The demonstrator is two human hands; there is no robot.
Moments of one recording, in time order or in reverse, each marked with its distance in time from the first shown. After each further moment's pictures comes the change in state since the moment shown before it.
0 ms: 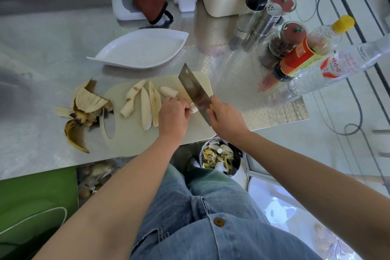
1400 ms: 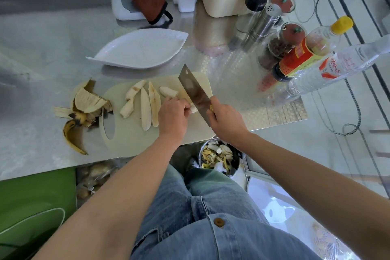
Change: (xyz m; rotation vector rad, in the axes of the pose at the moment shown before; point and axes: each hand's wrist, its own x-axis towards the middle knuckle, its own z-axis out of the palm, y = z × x) left_hand 0.002 0.000 0.001 -0.012 0.004 -0.014; right_hand -0.002 -0.003 0.000 -0.012 0.000 0.026
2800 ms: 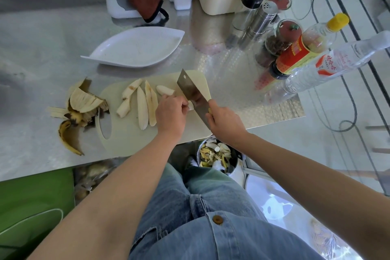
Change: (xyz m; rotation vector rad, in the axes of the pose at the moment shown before) left_hand 0.004 -0.002 0.007 -0.017 0.009 -0.027; right_hand -0.007 0.003 0.001 -0.043 -0.066 0.027
